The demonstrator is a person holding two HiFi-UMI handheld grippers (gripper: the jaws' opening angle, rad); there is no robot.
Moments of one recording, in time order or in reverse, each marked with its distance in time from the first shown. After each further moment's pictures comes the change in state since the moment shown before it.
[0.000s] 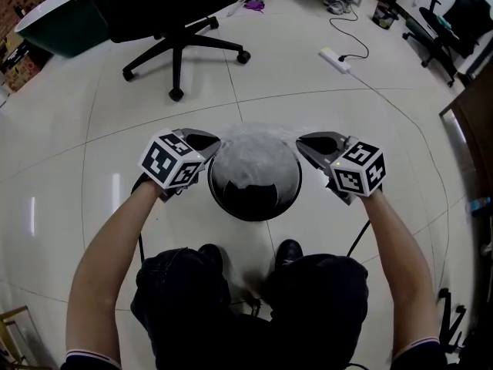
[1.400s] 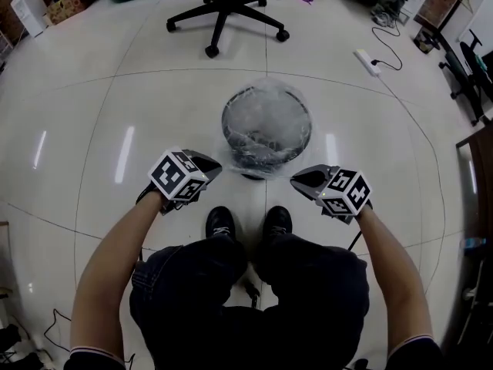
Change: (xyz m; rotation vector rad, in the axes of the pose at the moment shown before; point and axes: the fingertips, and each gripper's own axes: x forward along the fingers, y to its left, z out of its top) left arm -0.023 -0.162 -0.147 -0.244 0.149 0.008; right arm -0.023 0.132 -0.162 -0.143 0.322 0.380
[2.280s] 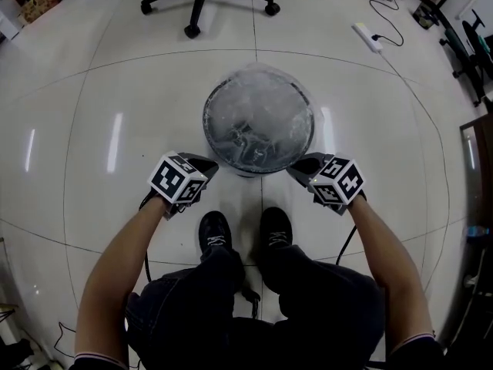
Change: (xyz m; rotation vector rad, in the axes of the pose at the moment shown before) left arm 0.082 0.039 -0.031 -0.131 0.031 -0.020; right arm 0.053 -0.069 -0.033 0.138 0.034 -0.063
